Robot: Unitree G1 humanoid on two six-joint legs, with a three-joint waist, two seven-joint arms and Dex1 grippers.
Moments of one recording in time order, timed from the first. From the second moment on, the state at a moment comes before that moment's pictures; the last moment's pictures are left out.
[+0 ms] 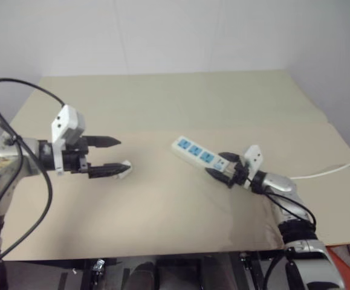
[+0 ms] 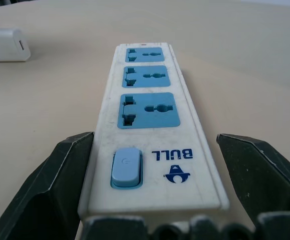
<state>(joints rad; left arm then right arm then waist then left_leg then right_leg) -0.42 1.01 0.19 -0.26 -0.67 0.77 -1.15 -0.47 -0.40 -0.04 0.49 0.24 -0.10 0.94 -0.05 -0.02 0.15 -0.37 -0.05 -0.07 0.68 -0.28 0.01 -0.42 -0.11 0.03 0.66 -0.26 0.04</state>
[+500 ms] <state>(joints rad) -0.42 1.01 0.19 -0.26 -0.67 0.77 -1.15 -0.52 -0.38 -0.01 0.59 0.21 -0.18 0.97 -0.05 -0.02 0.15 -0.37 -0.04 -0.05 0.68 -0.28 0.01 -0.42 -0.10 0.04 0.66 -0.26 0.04</state>
